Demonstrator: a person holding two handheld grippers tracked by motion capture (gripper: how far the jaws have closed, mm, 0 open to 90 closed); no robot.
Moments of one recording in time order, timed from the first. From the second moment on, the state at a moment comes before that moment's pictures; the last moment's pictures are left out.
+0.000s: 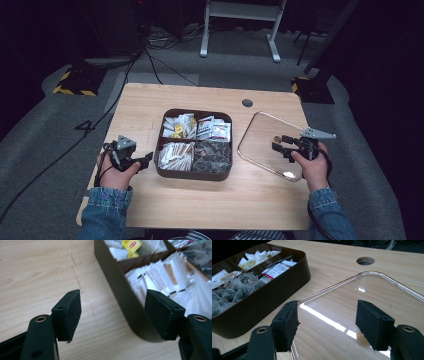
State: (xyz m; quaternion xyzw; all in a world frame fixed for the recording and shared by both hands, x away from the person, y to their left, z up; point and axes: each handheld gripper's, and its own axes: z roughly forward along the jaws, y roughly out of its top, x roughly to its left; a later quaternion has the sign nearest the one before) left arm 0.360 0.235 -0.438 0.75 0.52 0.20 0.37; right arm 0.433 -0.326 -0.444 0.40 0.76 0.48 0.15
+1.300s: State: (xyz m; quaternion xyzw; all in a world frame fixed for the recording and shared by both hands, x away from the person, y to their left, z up) left arm 0.384 0.172 -0.461 0.82 0.46 0.18 0.28; right arm 0.417 -0.321 -0.451 0.39 0.77 0.48 0.14
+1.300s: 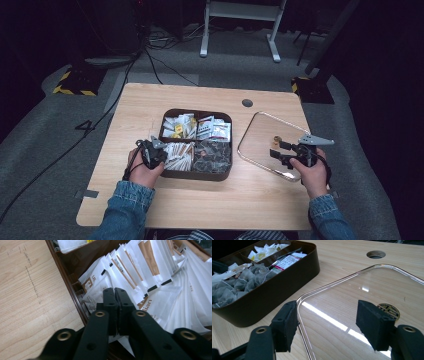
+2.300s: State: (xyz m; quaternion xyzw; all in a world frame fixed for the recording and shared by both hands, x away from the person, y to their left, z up) left arm 0.368 0.196 -0.421 0.74 0.43 0.10 0.51; right arm 0.420 -0.323 -0.454 0.40 0.77 0.49 0.13
